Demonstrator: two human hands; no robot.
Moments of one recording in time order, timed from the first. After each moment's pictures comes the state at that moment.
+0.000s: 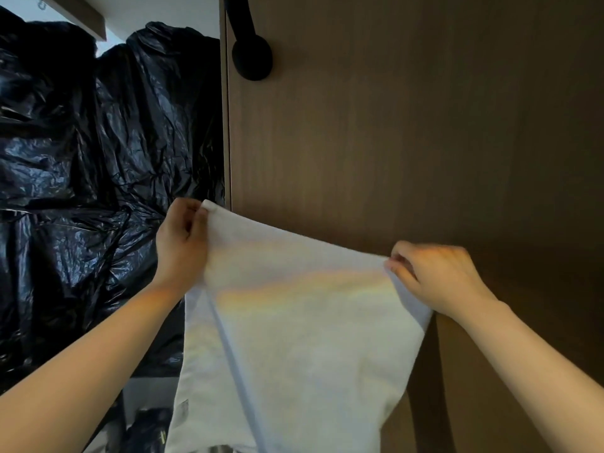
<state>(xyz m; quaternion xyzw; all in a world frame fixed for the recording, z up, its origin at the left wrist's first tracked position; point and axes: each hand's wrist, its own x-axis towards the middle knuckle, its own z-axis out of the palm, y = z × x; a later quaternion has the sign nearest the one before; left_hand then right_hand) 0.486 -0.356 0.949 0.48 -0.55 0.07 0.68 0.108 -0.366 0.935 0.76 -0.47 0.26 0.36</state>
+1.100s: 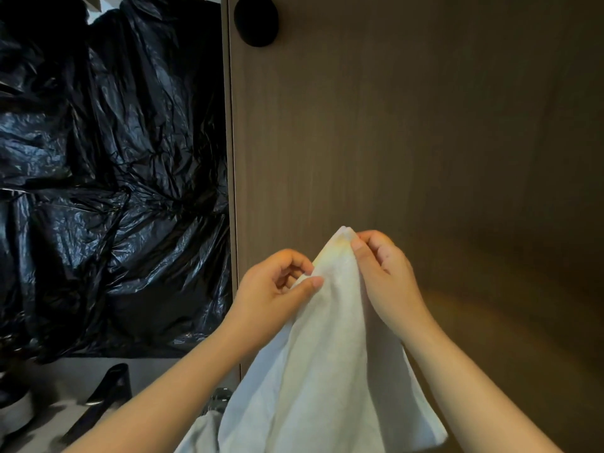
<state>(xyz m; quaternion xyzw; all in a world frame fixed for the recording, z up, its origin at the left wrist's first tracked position) 0.391 -0.297 0.892 0.40 -0.71 -0.15 0.56 0.211 -0.326 0.905 0.68 -0.38 0.59 -0.21</state>
